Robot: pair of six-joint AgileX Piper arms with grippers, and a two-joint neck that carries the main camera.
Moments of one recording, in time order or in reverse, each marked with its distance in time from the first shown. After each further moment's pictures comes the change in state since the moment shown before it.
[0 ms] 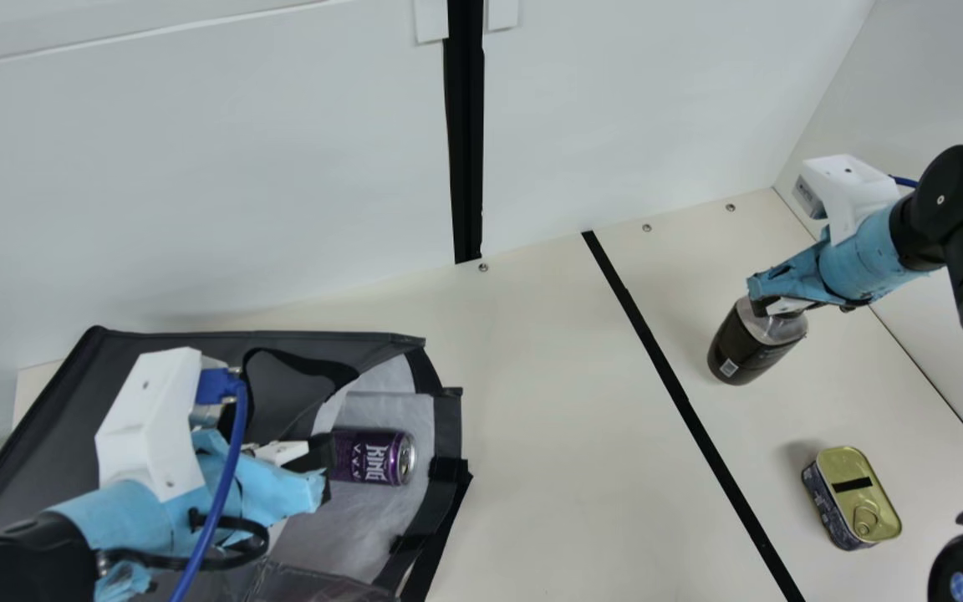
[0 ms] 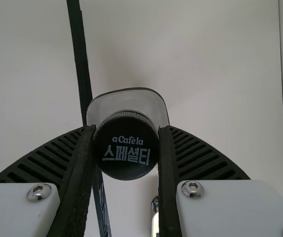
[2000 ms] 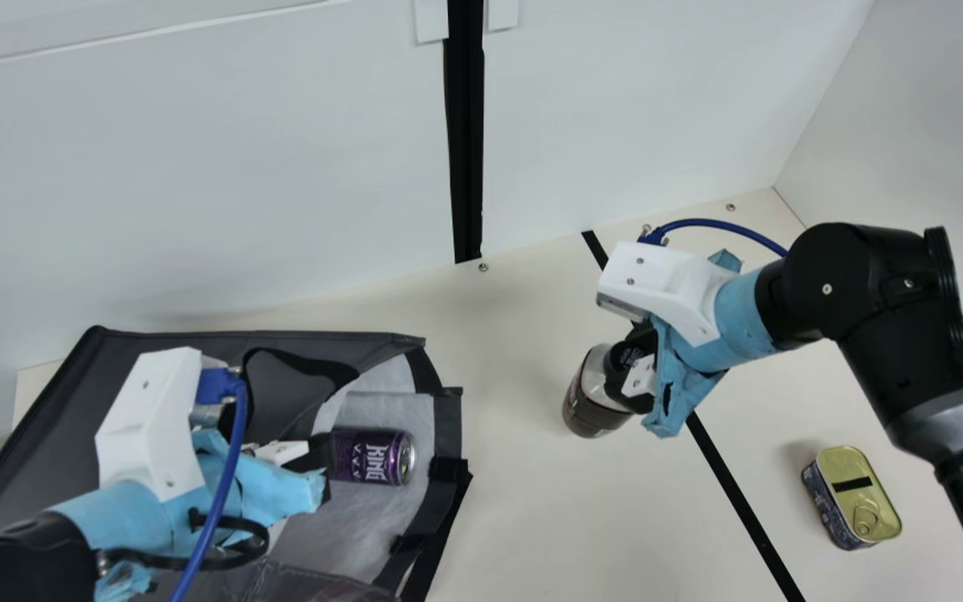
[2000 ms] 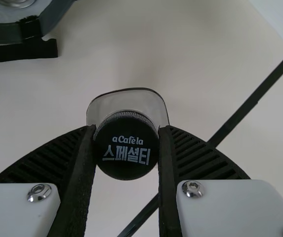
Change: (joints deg) left arm 0.0 0.0 0.0 0.0 0.0 0.0; right arm 21.3 -15.1 15.6 9.9 0.0 -33.7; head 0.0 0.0
